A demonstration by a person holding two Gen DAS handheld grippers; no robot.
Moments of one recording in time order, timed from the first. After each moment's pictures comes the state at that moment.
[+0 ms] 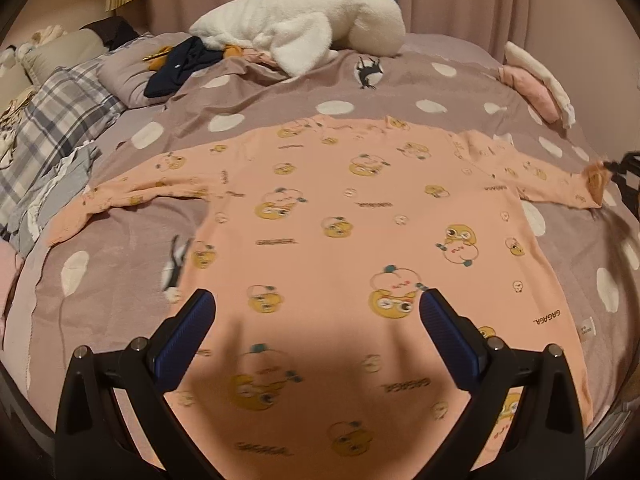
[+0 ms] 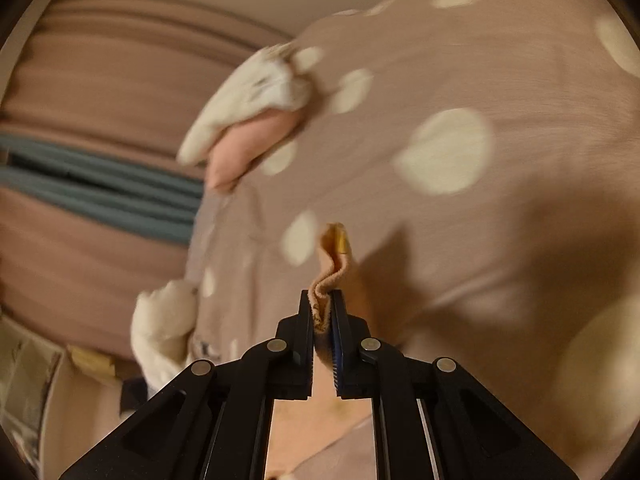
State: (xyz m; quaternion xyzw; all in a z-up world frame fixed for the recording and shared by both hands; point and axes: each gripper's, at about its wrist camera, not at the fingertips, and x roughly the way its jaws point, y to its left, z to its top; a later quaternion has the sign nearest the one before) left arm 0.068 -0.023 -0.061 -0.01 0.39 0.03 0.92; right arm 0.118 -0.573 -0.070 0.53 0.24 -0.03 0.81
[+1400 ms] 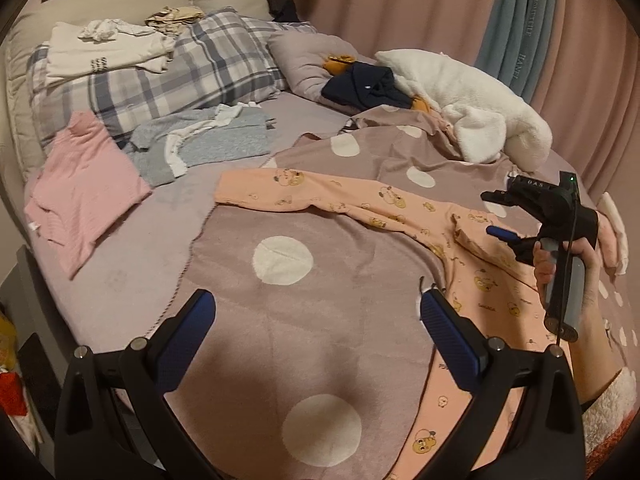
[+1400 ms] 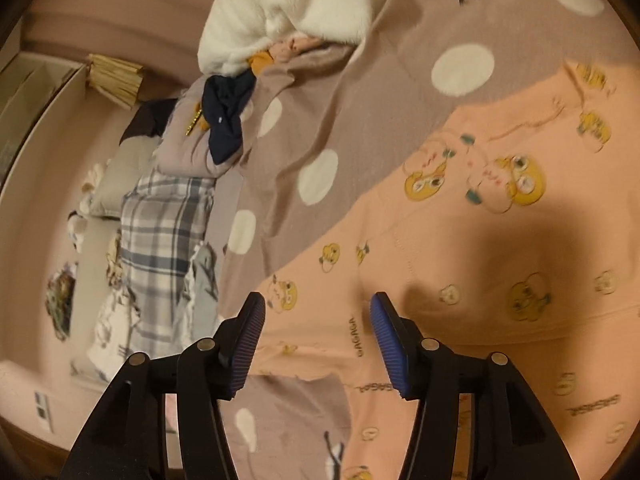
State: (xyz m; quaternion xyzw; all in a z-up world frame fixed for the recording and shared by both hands) left arm -0.015 0.198 -0.019 -0.17 0.33 0.18 0.91; right arm 0.220 -0.048 -0.061 0.31 0.47 0.26 0.78
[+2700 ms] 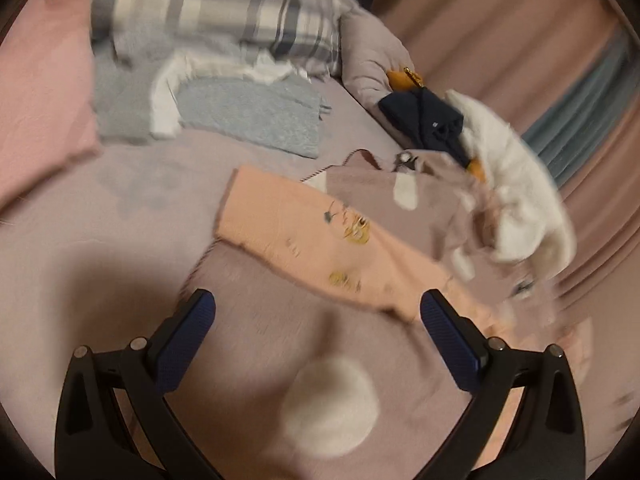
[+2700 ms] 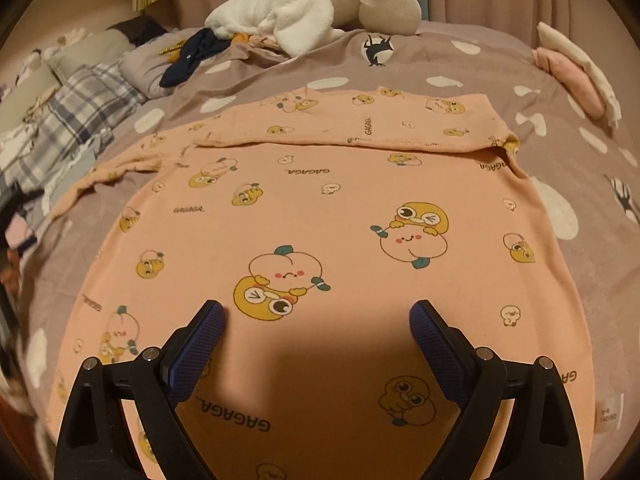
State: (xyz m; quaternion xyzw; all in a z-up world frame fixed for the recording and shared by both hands) left arm 0.076 0.371 -0.107 -0.41 0.27 0.14 0.86; right arm 0.056 -0.115 -0.113 -0.01 0.39 0.12 0.91
